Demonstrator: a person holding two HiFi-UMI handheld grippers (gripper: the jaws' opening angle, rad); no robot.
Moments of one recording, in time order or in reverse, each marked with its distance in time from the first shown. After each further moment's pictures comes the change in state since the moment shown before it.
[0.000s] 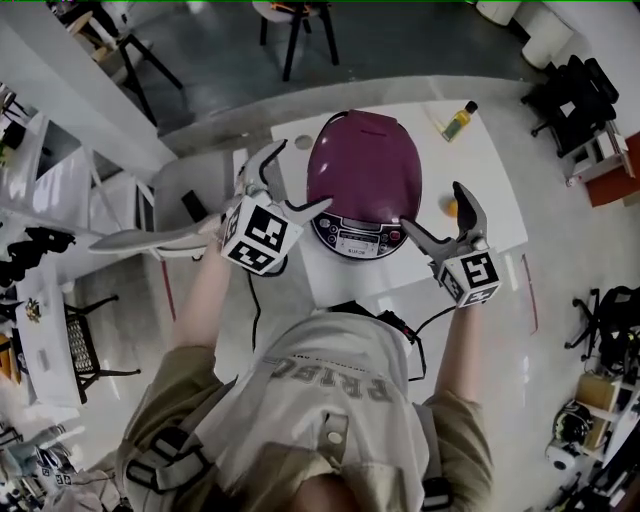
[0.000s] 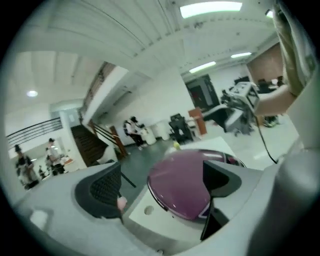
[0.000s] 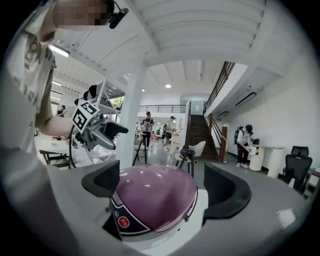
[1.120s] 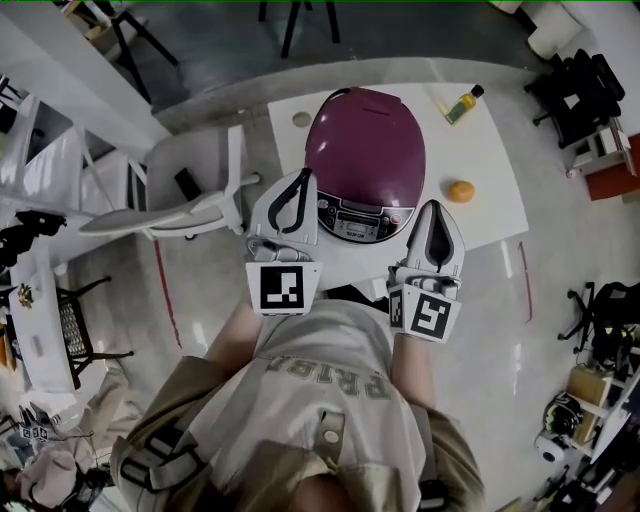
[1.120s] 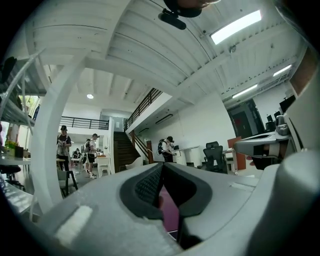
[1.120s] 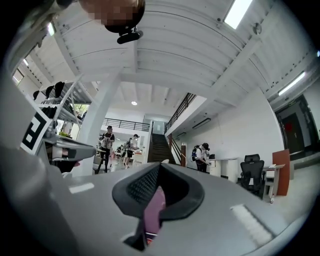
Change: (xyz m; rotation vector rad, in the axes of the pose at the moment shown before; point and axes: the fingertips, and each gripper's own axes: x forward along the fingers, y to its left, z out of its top) left arm -0.066 -0.018 0.038 -0.327 -0.321 0.460; right arm -0.042 0.040 0.046 0.035 -0.235 -0.522
